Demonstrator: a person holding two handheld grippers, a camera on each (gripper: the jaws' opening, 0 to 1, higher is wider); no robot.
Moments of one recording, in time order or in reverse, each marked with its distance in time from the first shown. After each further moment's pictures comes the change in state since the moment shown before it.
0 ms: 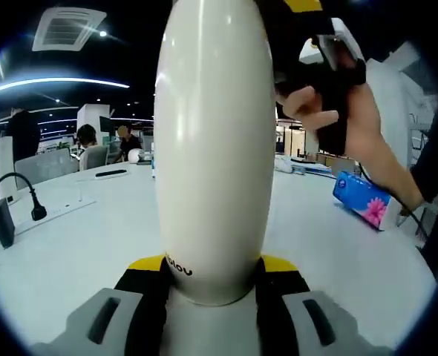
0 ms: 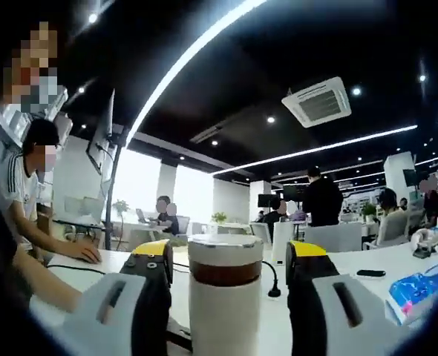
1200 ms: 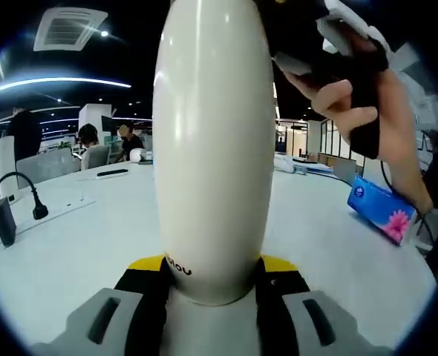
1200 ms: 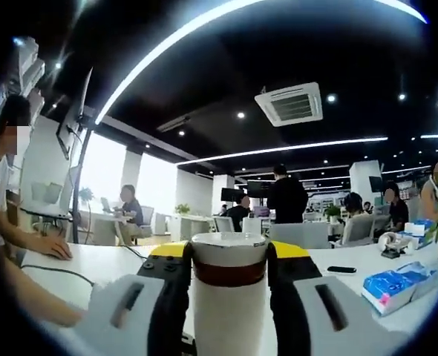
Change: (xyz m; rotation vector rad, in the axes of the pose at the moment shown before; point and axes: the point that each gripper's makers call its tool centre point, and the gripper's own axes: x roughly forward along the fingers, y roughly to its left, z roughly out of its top) left arm 0.001 -0.001 0.000 -0.003 0.003 0.010; right arm 0.005 -0.005 0.000 -0.068 0.023 -0.174
